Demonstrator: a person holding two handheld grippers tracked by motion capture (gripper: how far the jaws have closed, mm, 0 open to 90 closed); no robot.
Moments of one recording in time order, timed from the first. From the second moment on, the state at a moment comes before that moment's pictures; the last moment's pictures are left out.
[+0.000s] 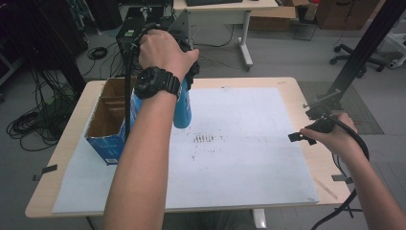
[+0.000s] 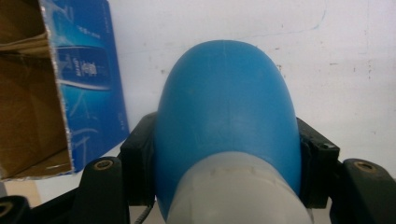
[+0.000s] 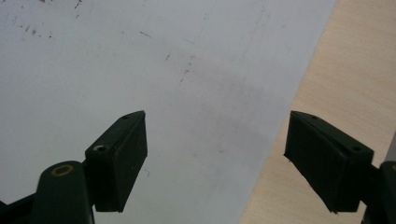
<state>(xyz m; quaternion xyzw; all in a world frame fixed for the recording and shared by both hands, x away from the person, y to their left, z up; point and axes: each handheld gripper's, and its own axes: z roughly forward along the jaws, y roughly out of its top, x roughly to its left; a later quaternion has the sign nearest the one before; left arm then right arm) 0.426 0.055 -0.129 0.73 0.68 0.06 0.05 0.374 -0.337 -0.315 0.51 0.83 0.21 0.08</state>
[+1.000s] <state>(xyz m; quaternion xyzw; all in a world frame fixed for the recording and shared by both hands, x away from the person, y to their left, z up) 0.425 0.155 -0.099 0.70 0.71 0.07 0.05 0.382 -0.328 -0.317 0.51 0.83 0.20 0.09</state>
